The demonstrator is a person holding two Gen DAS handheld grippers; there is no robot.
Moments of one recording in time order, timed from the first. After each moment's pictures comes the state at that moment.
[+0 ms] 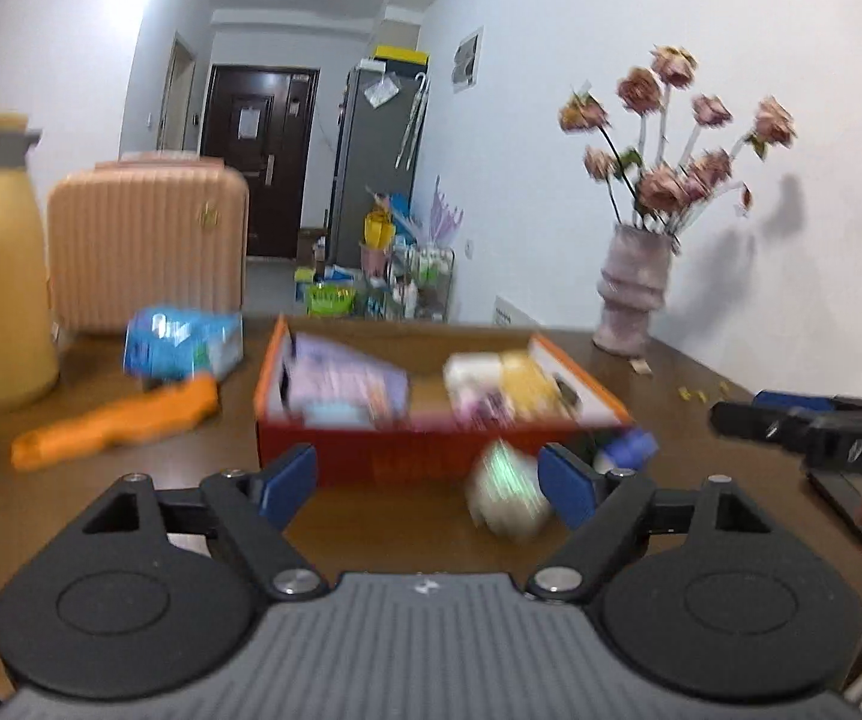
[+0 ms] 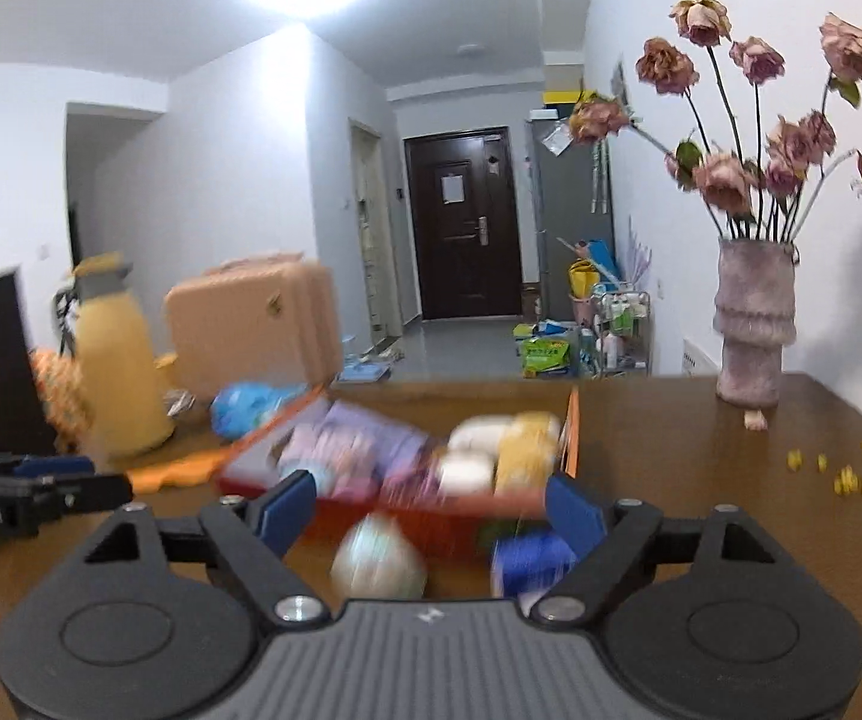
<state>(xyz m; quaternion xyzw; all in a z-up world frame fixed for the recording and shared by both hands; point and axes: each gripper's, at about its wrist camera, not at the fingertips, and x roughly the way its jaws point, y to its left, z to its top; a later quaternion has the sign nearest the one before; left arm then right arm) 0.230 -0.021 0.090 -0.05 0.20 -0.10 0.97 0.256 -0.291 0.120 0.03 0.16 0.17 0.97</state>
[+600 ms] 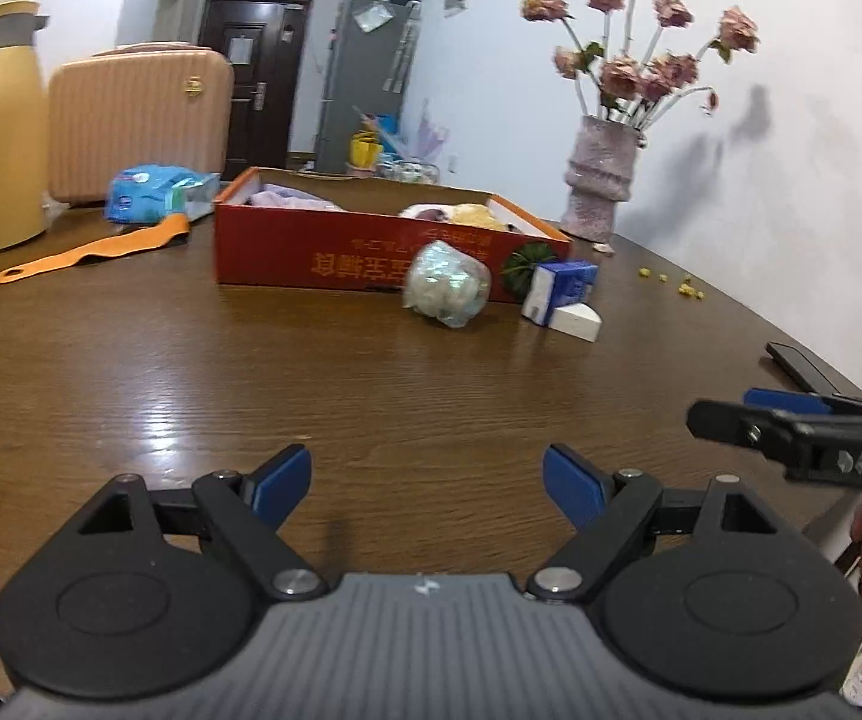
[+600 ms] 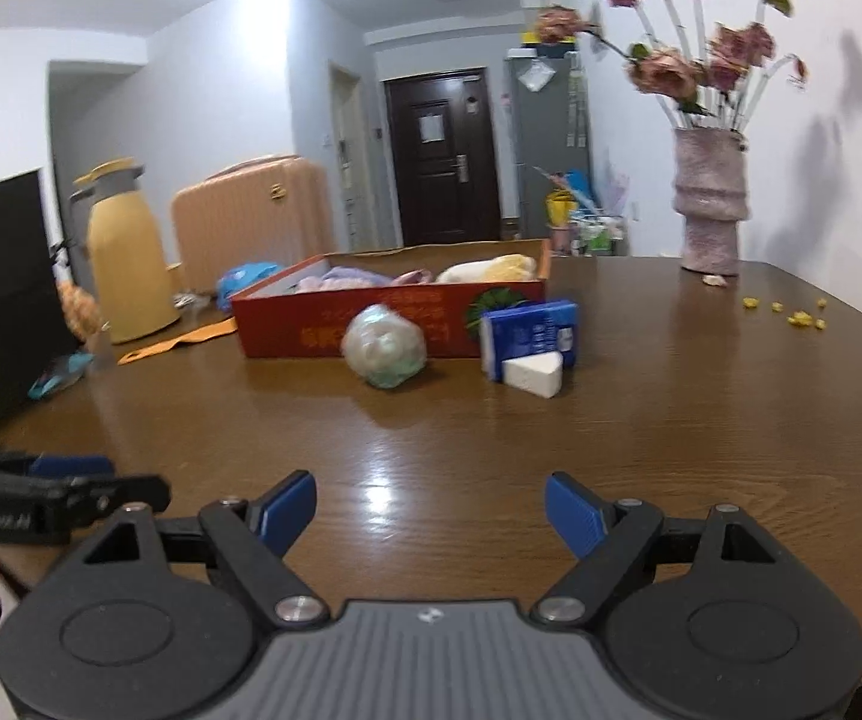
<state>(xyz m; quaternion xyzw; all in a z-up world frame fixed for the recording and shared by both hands) 0.166 -0.056 0.014 -0.06 0.26 -0.12 0.95 0.165 -0.302 0.041 0.04 0.22 0.15 0.96</state>
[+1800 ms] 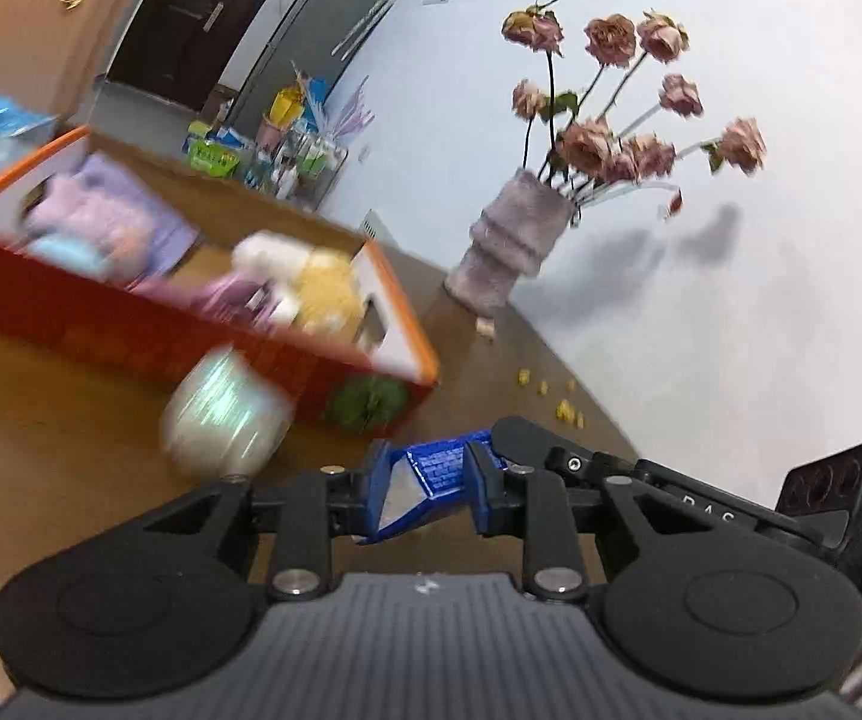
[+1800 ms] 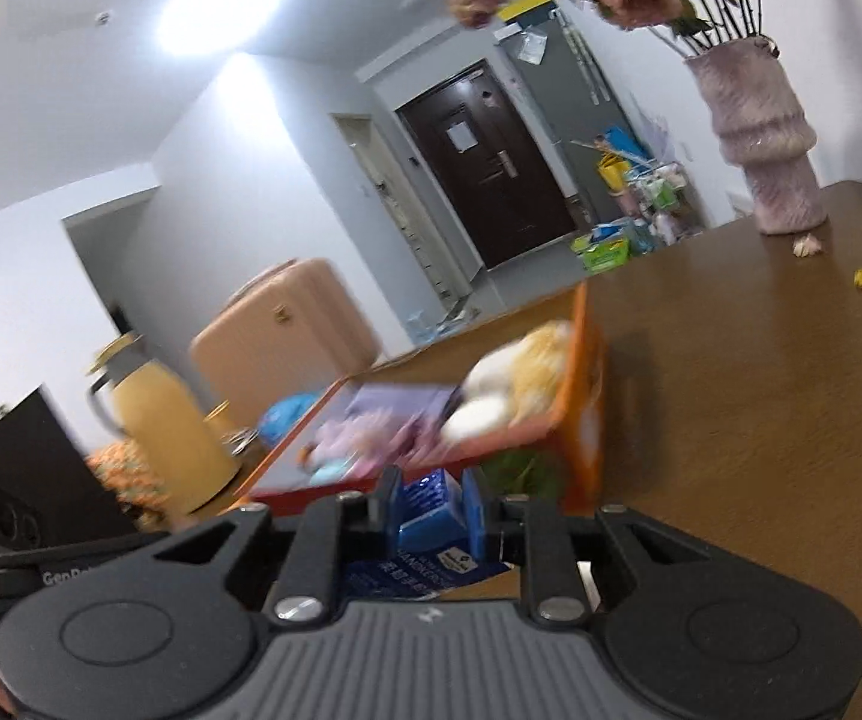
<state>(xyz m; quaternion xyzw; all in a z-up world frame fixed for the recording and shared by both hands) 0.315 -0.102 0.053 -0.22 0.29 -0.23 0.90 0.323 -0.354 0.068 0.22 0.23 0.26 0.91</state>
